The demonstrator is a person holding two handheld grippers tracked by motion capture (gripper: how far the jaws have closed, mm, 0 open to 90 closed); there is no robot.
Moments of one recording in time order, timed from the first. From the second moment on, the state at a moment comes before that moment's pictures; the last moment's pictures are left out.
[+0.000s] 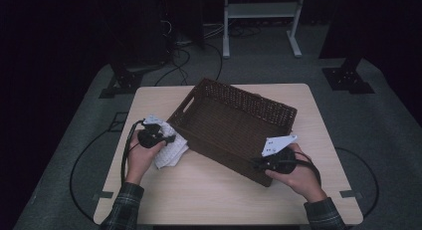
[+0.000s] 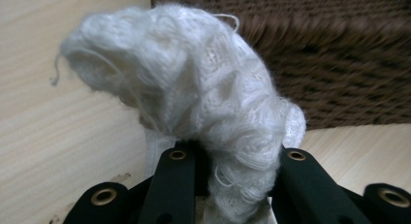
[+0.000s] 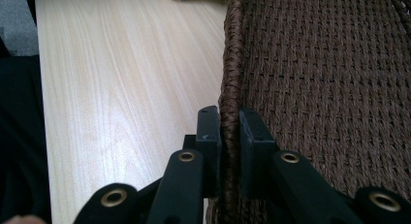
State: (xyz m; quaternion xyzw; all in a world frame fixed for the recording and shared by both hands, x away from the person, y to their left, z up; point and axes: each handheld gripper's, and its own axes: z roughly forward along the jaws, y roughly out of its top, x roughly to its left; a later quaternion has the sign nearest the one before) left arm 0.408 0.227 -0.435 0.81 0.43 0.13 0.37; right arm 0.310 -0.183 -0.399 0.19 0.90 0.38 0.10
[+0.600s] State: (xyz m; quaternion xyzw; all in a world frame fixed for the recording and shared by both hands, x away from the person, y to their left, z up) left arm 0.413 0.211 -0.467 0.84 0.43 0.11 0.32; right arm 0.310 -0.184 -0.399 0.19 0.90 0.38 0.10
